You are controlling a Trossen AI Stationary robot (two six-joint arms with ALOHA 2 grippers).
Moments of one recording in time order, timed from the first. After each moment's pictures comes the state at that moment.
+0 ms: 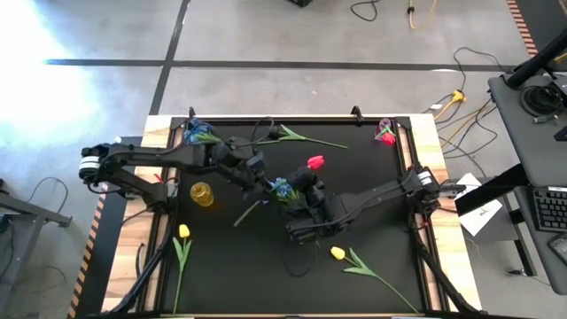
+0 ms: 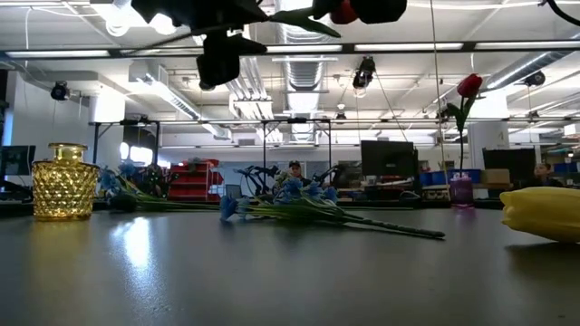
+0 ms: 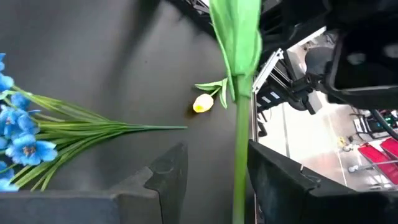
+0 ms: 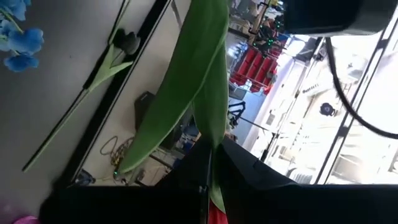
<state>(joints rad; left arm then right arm) 0.11 1.36 1.04 -0.24 0.43 -0.57 0.34 2.02 2.02 -1.41 1.22 -0.52</state>
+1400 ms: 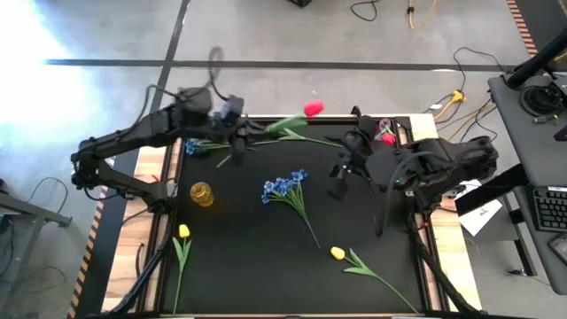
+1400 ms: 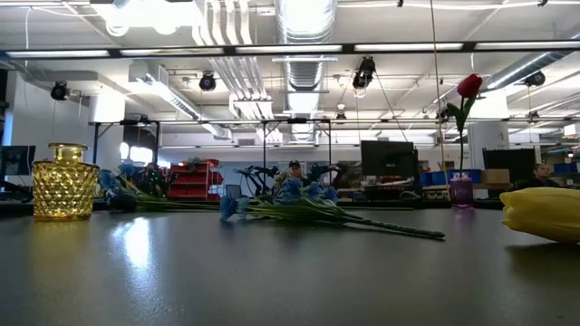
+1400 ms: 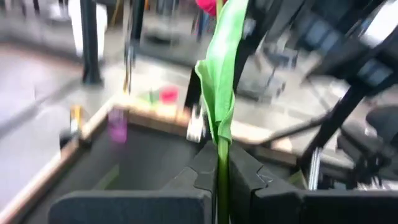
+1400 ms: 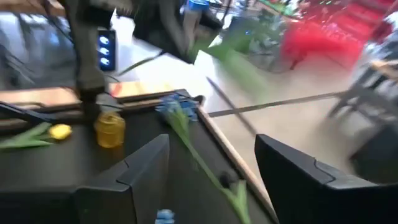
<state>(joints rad) 0.25 1.25 1.45 -0.37 0.20 -0.19 0.31 1.50 1.90 -0.88 0.81 0.14</state>
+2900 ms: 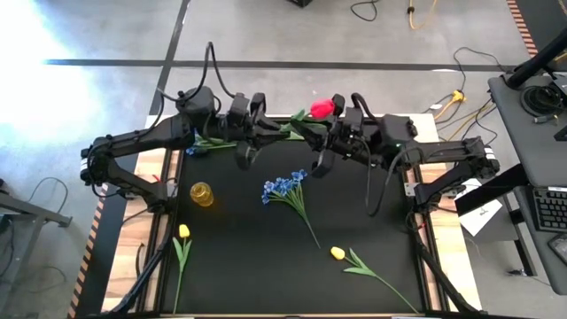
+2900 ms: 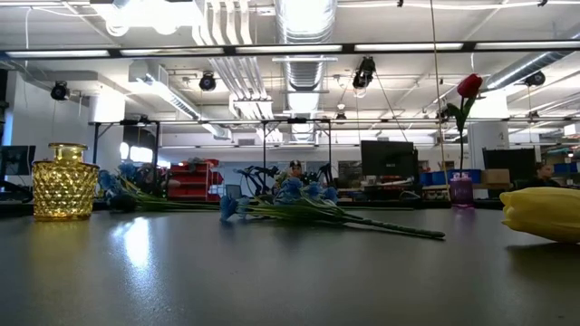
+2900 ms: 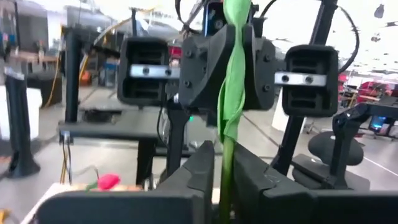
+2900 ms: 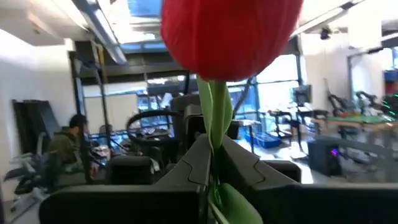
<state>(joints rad) 0.22 1.36 1.44 0.02 0.37 -0.19 0.06 1.44 1.51 0.31 0.31 -0.01</state>
